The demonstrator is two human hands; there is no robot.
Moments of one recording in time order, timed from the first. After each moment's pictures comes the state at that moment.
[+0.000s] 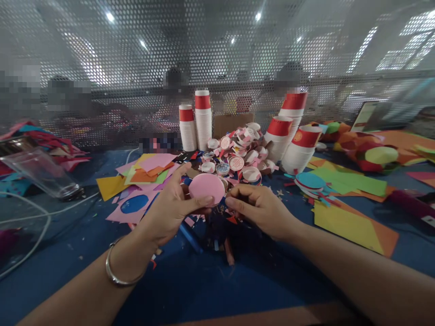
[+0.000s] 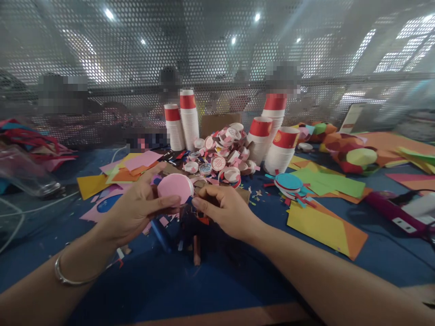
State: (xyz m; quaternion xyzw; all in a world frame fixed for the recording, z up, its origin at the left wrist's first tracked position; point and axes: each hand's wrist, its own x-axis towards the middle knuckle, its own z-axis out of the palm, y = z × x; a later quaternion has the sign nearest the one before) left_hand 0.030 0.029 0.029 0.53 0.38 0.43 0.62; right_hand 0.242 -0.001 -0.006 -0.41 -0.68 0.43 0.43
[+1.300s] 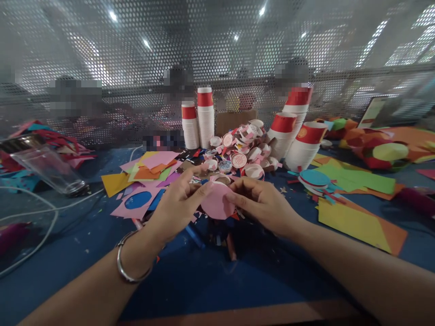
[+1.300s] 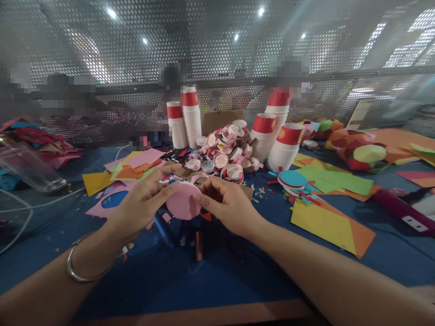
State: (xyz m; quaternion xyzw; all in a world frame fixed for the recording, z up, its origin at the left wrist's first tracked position) left_hand 0.030 0.027 0.025 0.69 0.40 0.38 0.46; right_hand 0.242 -0.003 -0.007 -0.45 -0.67 0.40 0.44
